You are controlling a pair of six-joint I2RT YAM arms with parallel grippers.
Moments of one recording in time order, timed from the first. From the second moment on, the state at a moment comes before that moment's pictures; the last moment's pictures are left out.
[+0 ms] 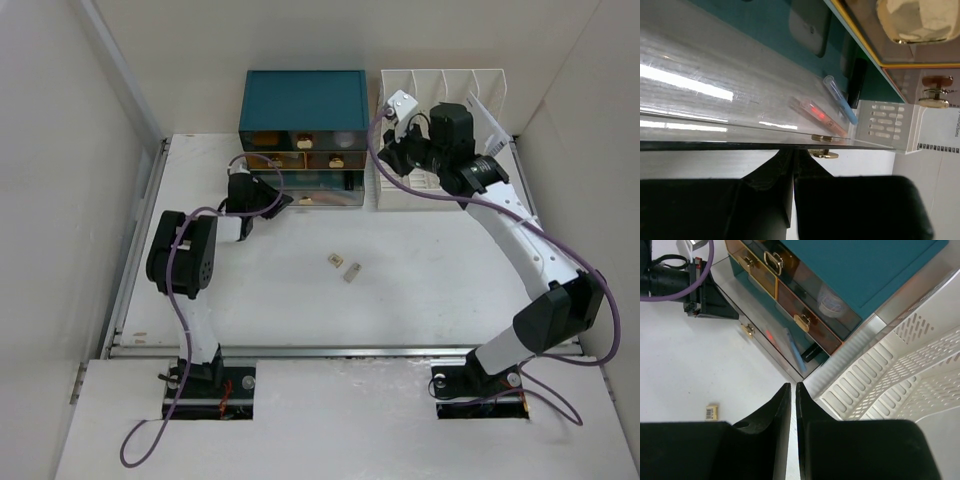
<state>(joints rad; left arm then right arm) -0.18 1.94 1.00 0.45 0.31 -0.99 0.40 1.53 1.59 -0.42 -0.32 -0.30</state>
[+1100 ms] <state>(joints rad) -0.23 2.07 1.12 0.49 0.03 -1.13 0.37 1.53 1.57 -0.41 -0.35 -0.30</state>
